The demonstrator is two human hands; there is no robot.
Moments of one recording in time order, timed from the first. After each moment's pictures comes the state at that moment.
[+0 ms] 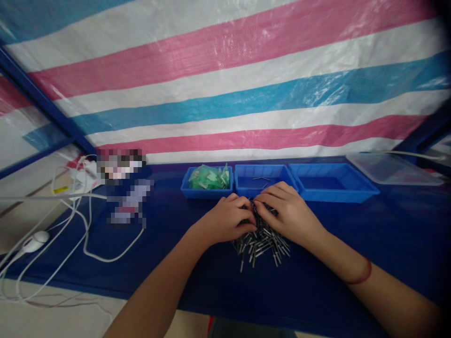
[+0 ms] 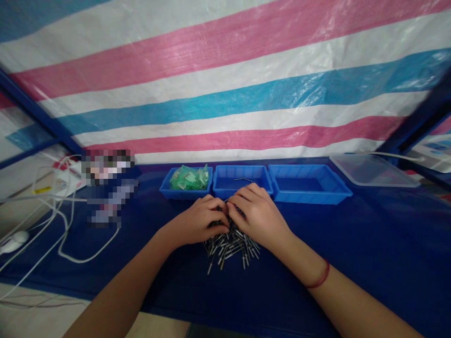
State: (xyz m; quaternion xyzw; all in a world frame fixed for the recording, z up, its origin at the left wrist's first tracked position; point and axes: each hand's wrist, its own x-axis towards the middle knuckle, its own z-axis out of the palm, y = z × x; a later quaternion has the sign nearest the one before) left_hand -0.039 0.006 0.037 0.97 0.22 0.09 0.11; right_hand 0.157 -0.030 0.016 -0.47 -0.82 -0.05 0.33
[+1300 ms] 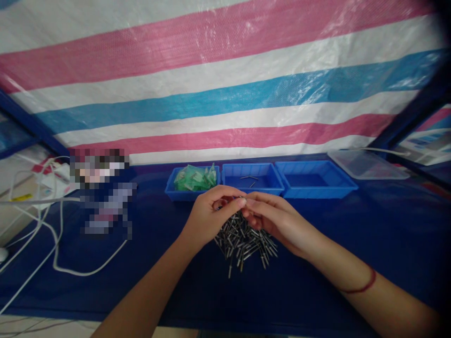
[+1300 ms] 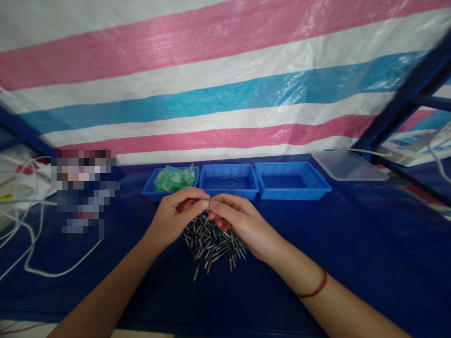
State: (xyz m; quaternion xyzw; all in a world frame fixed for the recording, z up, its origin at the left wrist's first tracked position) left_hand -0.024 -0.005 0.052 0.72 0.31 0.42 0.46; right_hand 0.138 -0.049 0.043 -0.39 -0.43 0.65 0.50
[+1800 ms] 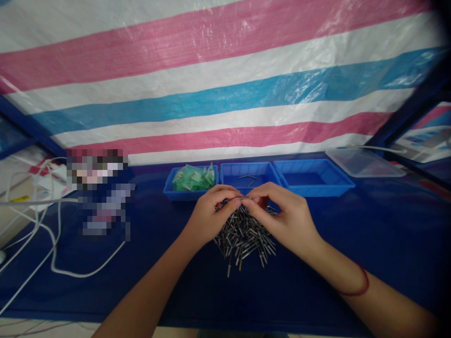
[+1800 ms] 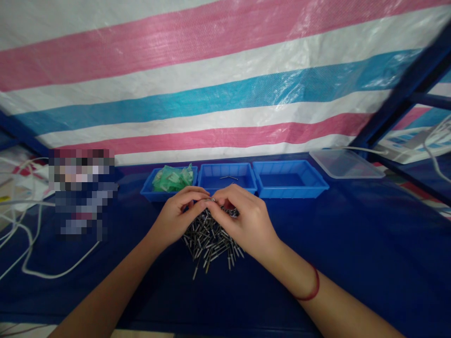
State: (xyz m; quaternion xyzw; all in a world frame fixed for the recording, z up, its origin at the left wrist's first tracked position) left_hand -0.024 0.001 0.047 0.80 0.32 0.37 0.34; right_hand 0.144 -0.053 0.042 -0.49 -0.69 0.13 0.51
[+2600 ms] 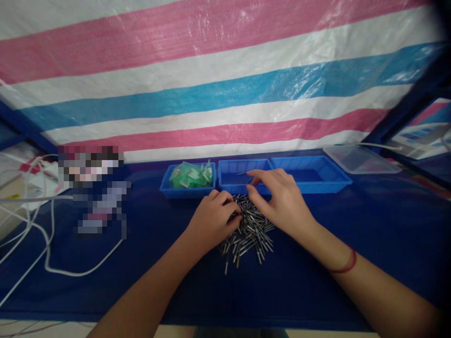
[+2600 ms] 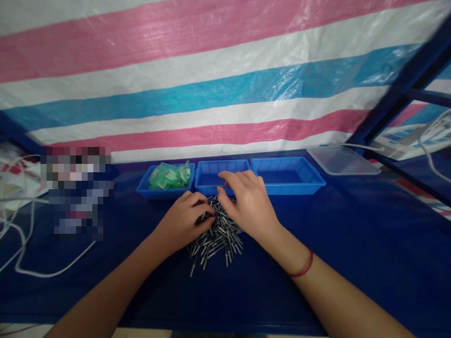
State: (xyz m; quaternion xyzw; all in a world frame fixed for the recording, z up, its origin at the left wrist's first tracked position) left_hand -0.022 -0.002 0.031 0.94 0.31 0.15 0.06; right_hand 0.165 -0.032 0.032 -0.56 -0.73 -0.07 0.38
